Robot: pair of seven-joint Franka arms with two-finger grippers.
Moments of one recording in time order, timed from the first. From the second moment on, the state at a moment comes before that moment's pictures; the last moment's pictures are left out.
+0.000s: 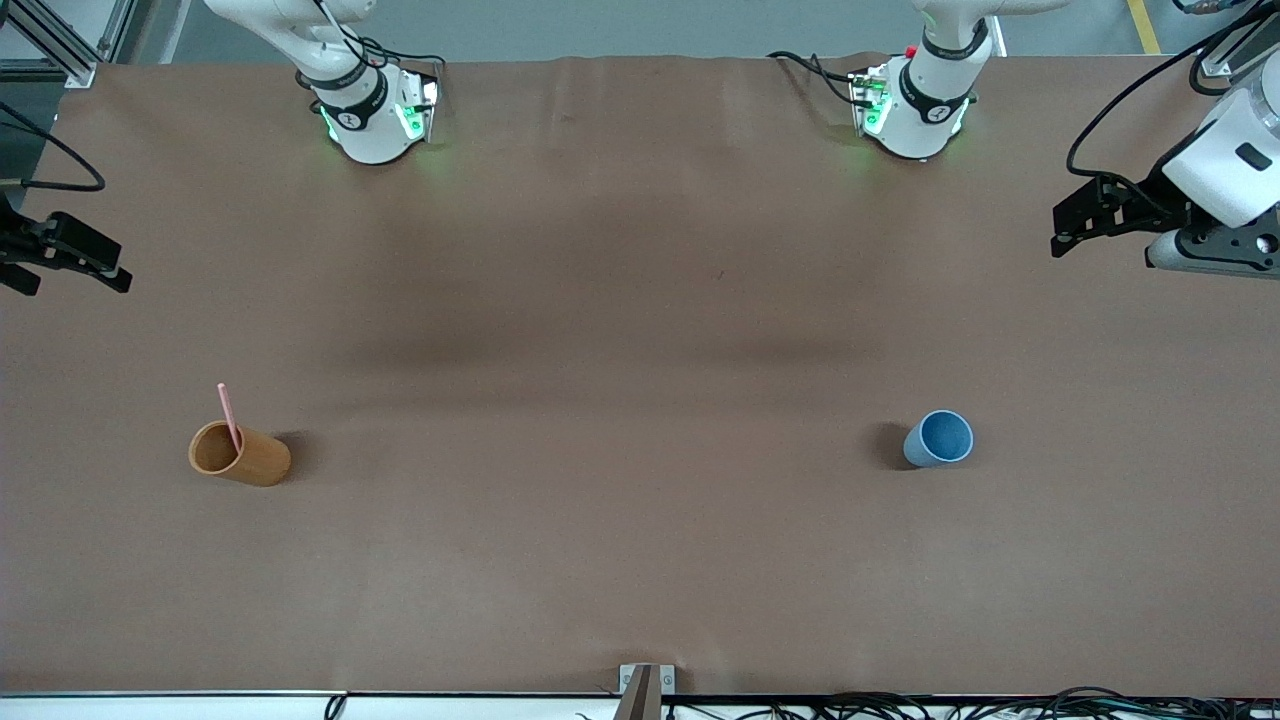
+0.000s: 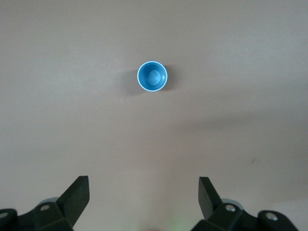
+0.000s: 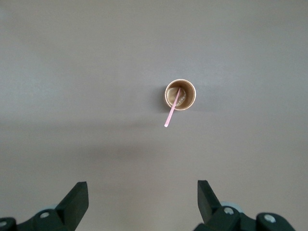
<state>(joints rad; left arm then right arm) 0.02 0.00 -0.14 -1.53 -0.01 1.51 0.01 -0.03 0.01 -0.03 -1.53 0.01 1.59 -0.08</state>
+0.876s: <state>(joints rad) 0.10 0.31 -0.13 -1.57 -0.01 1.84 0.04 -0.04 0.03 -0.04 -1.55 0.01 1.67 -0.08</state>
